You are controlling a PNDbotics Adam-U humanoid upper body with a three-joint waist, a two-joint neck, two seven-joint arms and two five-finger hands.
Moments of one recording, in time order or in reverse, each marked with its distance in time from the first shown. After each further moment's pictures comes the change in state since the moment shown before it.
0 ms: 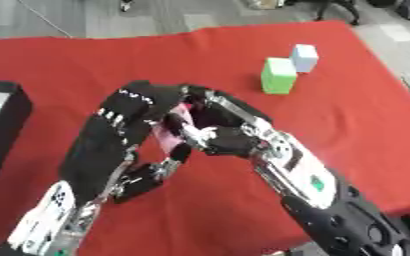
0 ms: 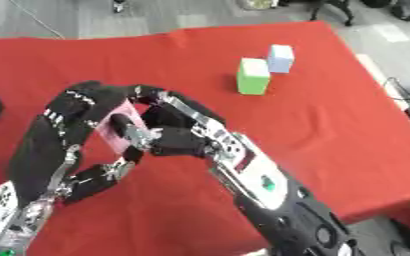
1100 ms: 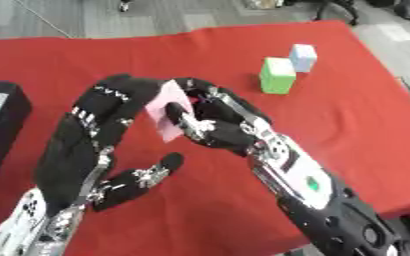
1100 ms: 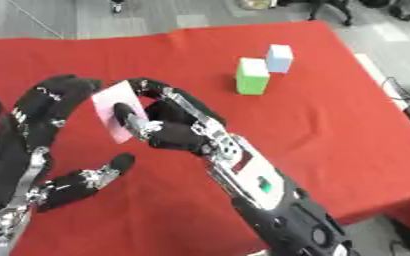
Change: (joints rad) left arm 0.053 0.020 0.034 -0.111 0.051 -0.030 -0.039; right arm 0.008 0.015 -0.007 0.013 0.014 -0.022 -0.105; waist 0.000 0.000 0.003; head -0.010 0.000
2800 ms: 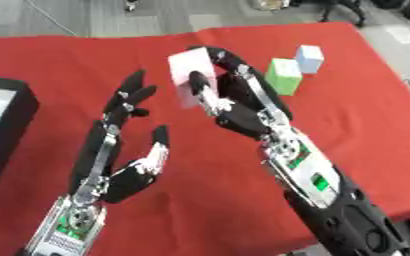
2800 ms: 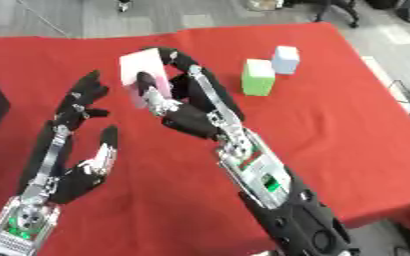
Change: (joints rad) left arm 0.008 -0.054 0.004 0.123 0.609 0.162 -0.163; right arm 0.002 0.020 -0.050 -0.006 0.218 -0.122 -0.183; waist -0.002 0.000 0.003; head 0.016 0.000
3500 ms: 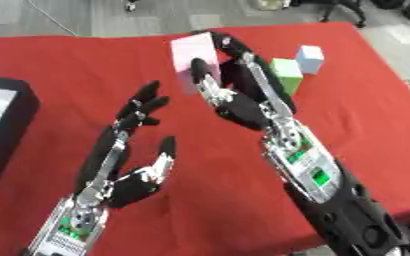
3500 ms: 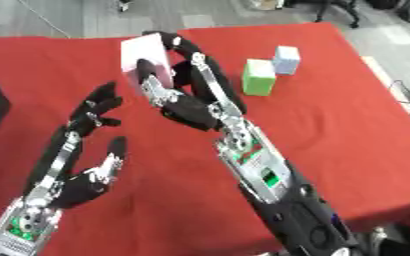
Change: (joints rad) left arm 0.000 0.009 -0.018 0.036 0.050 -0.023 -0.102; right arm -0.017 0.015 -0.033 -0.009 0.080 -0.026 -0.041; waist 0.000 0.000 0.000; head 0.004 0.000
